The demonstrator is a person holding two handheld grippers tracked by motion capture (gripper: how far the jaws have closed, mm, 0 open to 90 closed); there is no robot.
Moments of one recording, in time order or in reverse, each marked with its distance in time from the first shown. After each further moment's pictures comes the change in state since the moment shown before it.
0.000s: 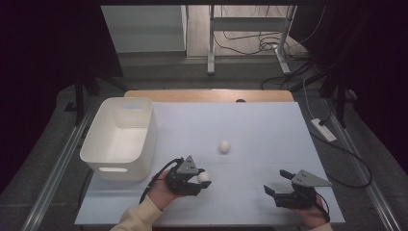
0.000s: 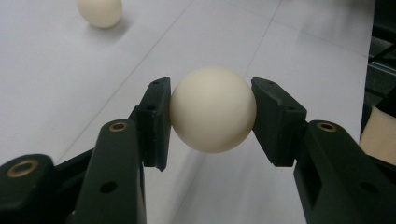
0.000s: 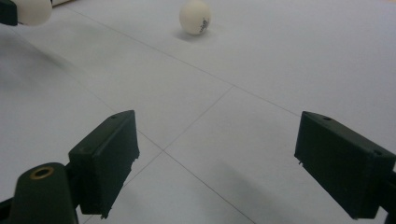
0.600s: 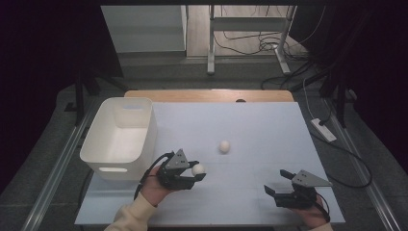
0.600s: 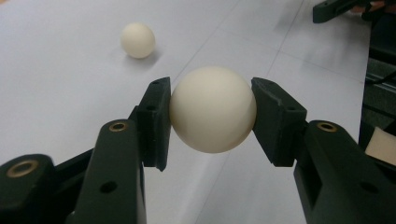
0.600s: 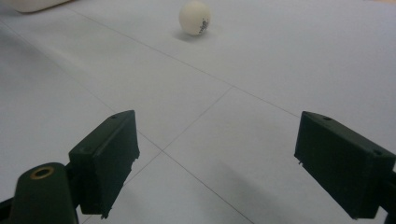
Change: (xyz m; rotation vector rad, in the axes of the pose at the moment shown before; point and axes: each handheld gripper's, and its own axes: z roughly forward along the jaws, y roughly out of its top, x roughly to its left) left arm 0.009 0.006 -0.030 -0.080 0.051 0.001; right arm 0.000 0.000 0.000 -0.003 -0.001 -0.004
